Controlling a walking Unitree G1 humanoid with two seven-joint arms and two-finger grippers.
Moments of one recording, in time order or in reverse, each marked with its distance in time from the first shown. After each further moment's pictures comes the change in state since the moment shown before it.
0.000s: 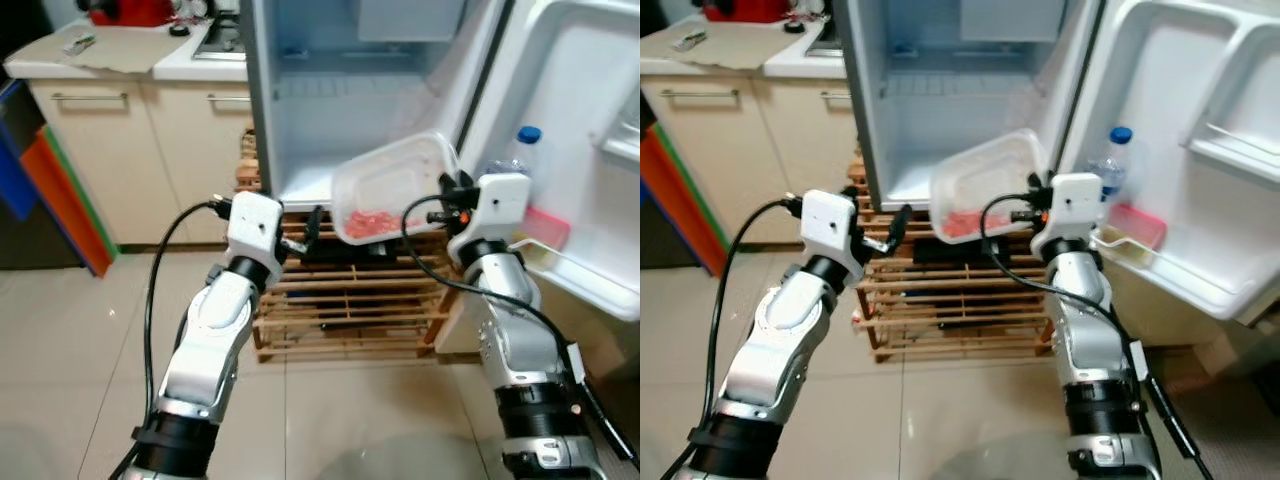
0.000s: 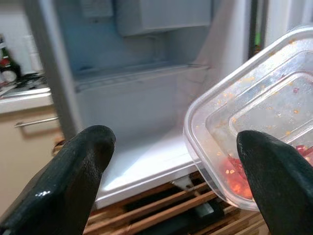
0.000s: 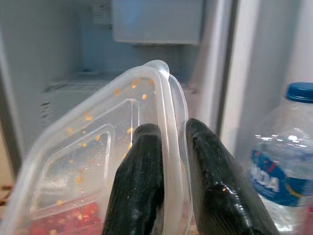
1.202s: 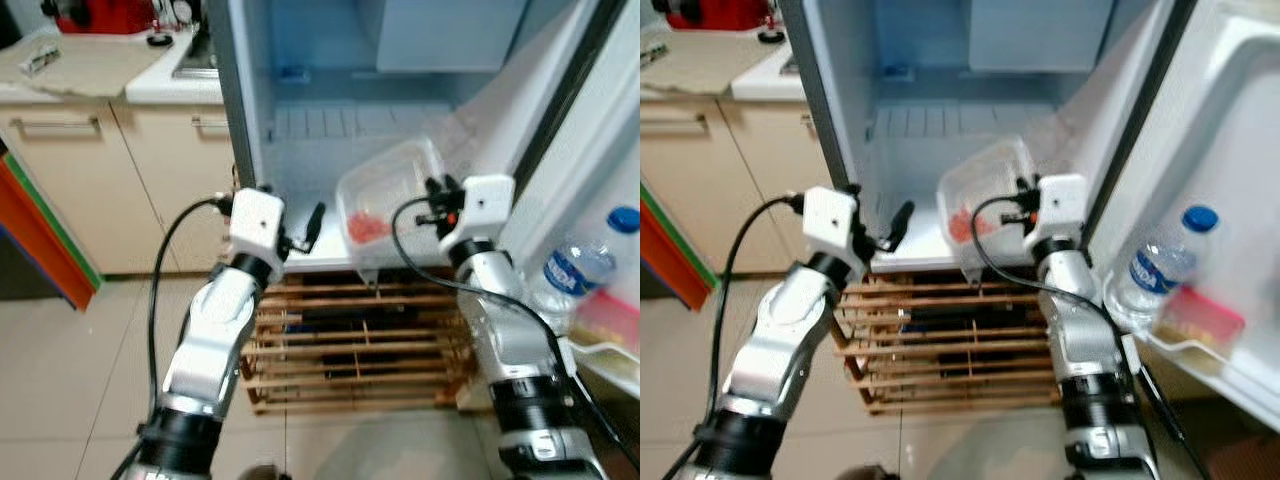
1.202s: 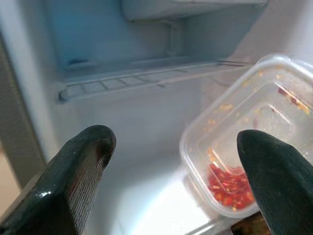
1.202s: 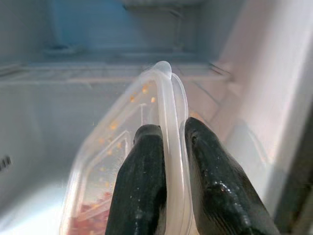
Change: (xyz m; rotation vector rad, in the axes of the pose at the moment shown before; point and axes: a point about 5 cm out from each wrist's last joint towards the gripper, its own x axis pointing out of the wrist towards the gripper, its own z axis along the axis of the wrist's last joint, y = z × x) left arm 0.004 -0.012 0.001 -0.016 0.001 -0.043; right arm 0.005 -0.004 -0.019 0.039 0.081 0.000
